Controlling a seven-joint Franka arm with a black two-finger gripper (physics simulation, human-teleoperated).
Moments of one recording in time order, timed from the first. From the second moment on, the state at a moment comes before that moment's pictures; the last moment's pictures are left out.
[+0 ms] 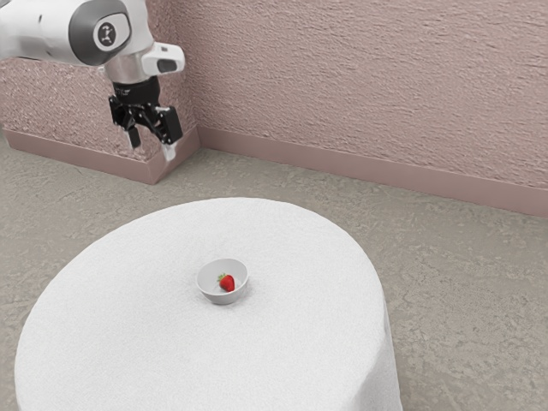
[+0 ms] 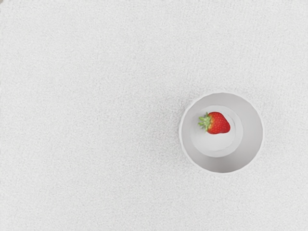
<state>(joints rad) -0.07 0.07 0.13 -1.60 0.03 1.68 0.15</state>
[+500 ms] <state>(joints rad) -0.08 0.08 0.13 -1.78 0.04 1.84 0.39</state>
